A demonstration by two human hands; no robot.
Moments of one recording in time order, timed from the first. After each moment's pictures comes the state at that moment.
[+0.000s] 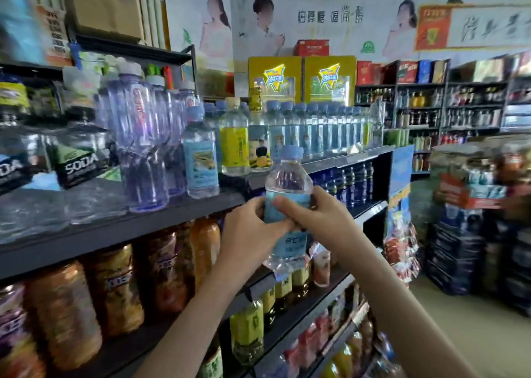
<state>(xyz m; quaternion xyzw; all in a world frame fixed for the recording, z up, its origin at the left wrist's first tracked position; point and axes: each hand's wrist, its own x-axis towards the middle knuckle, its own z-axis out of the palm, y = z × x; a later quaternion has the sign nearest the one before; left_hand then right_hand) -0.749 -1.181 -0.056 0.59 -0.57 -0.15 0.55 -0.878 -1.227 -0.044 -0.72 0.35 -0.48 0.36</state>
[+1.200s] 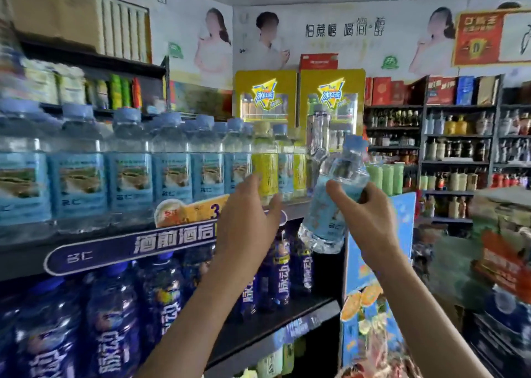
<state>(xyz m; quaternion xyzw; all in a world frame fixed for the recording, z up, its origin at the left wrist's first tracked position) -1.063 -1.812 -0.018 0.65 -0.53 0.19 0.51 -1.213 -1.889 -0.013 -0.62 0.33 -0.63 0.33</state>
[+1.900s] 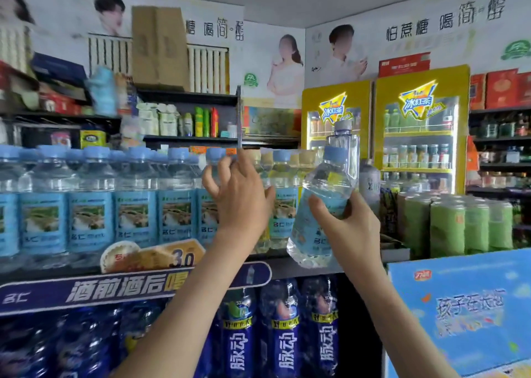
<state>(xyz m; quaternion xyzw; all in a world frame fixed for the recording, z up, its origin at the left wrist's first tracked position) -1.051 -1.967 0.050 0.76 -0.32 0.46 0.33 -1.176 -2.052 0.012 -0.69 0.14 -0.60 0.38</state>
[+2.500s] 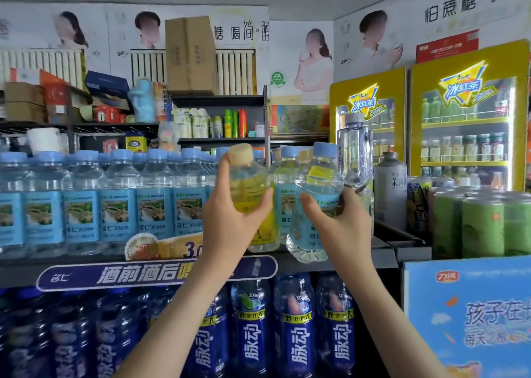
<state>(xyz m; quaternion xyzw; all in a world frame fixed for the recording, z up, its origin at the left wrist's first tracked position) -1.065 -1.931 0.023 0.62 -0.39 0.39 0.56 -1.159 -2.060 0.010 -0.69 0.10 -0.58 0.42</state>
